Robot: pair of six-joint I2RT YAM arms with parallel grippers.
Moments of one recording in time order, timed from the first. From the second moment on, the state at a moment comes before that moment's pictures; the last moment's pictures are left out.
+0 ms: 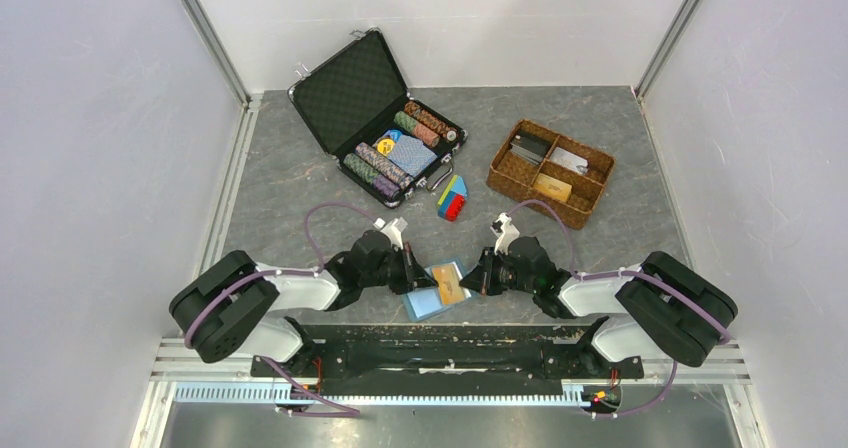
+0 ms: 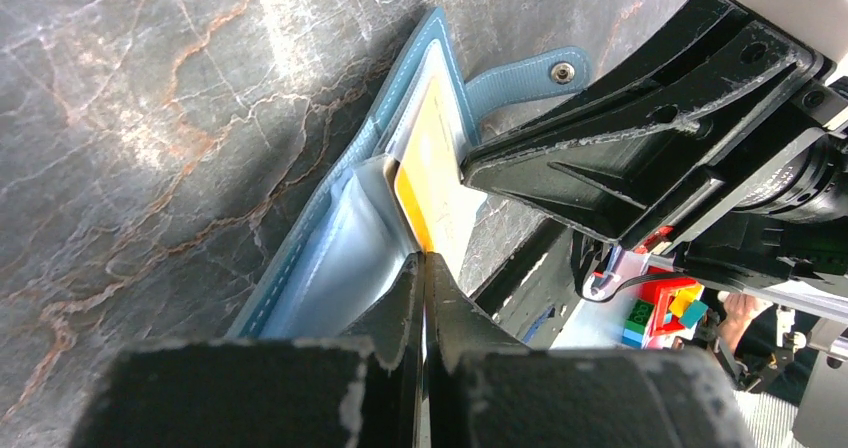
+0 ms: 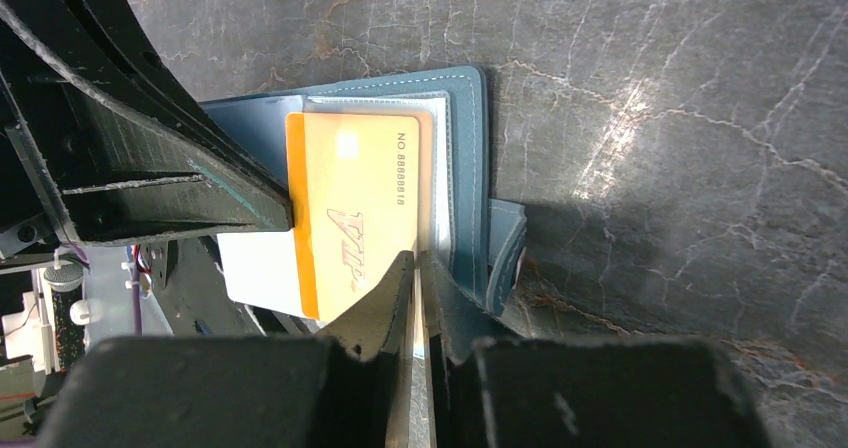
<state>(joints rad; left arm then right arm) -0.79 1.40 0.32 0.49 0.32 -1.00 0.76 1.39 0.22 0.61 -0.26 0.76</state>
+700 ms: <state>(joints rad) -0.78 1.31 0.30 0.38 0.29 -1.00 0.76 1.37 0.22 0.58 -0.26 0.75</state>
